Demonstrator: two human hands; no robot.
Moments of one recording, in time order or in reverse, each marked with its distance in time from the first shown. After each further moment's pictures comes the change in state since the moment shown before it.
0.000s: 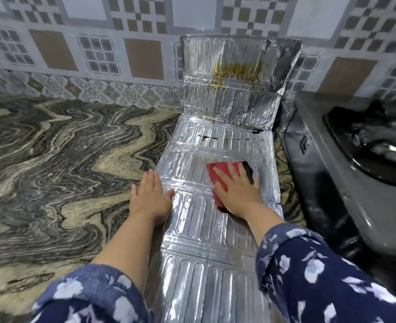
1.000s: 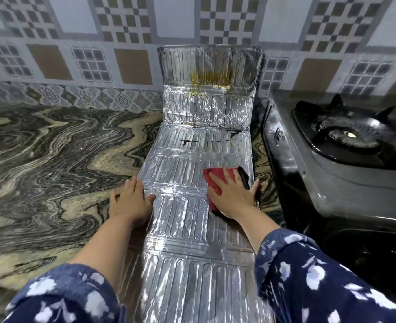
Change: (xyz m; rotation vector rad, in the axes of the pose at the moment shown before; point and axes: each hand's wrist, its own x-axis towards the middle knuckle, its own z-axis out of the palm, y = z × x) left_hand -0.031 -0.018 0.001 -0.001 0.040 -0.020; right_hand -0.054 0.009 -0.005 -0.002 -0.025 0.082
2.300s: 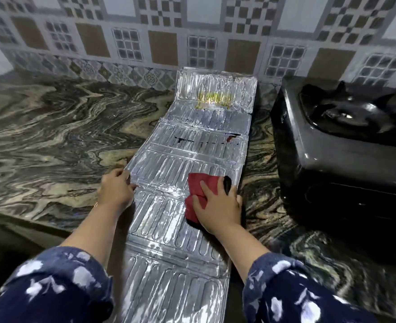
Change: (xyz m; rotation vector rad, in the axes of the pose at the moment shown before) left_hand -0.105 -0.067 0.001 -0.146 0.246 -0.196; right_hand -0.140 -0.057 0.035 0.058 -0.011 -0.030
